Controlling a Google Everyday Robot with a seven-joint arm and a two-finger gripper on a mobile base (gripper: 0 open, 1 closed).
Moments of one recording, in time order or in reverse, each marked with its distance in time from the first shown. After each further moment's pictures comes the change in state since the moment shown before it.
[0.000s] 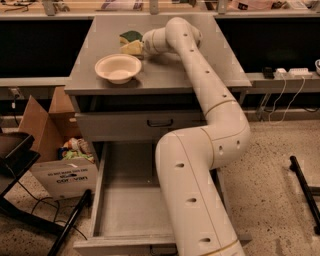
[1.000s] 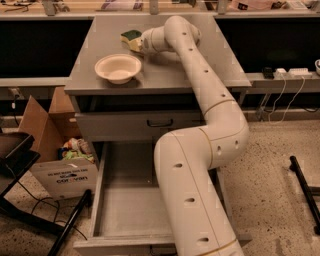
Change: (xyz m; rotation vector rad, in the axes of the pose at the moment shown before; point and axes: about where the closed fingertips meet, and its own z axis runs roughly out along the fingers) arm -0.002 0.002 -0.001 -0.002 0.004 0.024
